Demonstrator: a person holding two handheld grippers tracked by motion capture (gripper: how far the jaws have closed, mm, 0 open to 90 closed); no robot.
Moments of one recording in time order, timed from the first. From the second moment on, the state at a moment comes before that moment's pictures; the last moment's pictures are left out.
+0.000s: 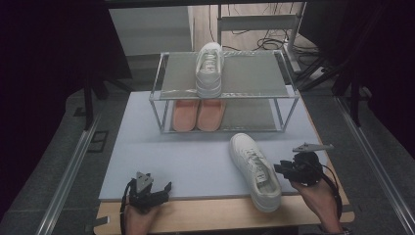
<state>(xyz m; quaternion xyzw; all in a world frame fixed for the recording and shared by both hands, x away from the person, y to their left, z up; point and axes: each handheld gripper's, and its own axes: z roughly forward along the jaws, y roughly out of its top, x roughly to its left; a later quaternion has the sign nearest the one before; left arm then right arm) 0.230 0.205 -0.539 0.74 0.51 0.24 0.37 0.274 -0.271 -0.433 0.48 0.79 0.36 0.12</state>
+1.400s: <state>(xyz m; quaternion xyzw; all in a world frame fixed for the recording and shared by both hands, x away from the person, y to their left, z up) 0.230 0.205 -0.539 0.74 0.51 0.24 0.37 0.281 -0.261 -0.443 0.48 0.78 0.40 0.05</state>
